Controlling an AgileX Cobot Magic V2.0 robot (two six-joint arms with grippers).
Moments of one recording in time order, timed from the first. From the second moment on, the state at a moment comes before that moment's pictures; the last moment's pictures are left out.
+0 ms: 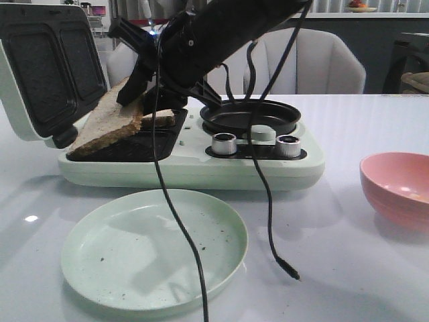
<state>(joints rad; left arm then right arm) -0.98 0.58 -0.80 0.33 0.90 -0.33 0.49 2.14 -1.70 1.00 0.53 -0.39</state>
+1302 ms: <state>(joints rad) -0.98 0.58 -0.80 0.34 0.90 -0.33 0.41 1.33 -1.36 0.31 0.89 -0.20</state>
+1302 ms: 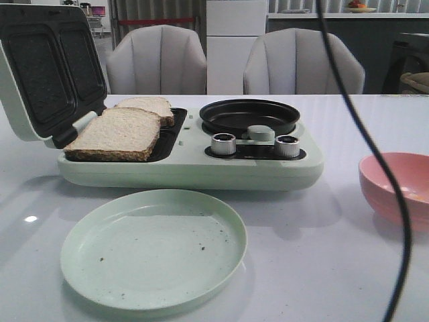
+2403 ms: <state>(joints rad) -0.98 0.77 -0.93 0.43 1.13 -0.33 0.41 0.92 -0.88 0.10 0.85 -0.02</state>
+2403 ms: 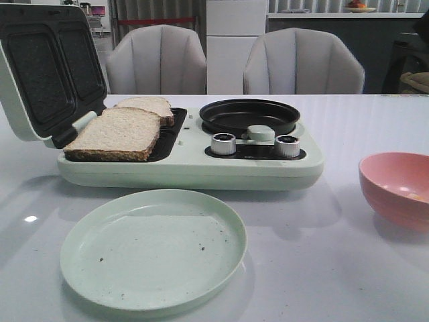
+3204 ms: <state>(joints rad) -0.18 1.12 -1.10 0.05 1.08 0.05 0.41 0.92 -0.88 0.10 0.85 -0.02</state>
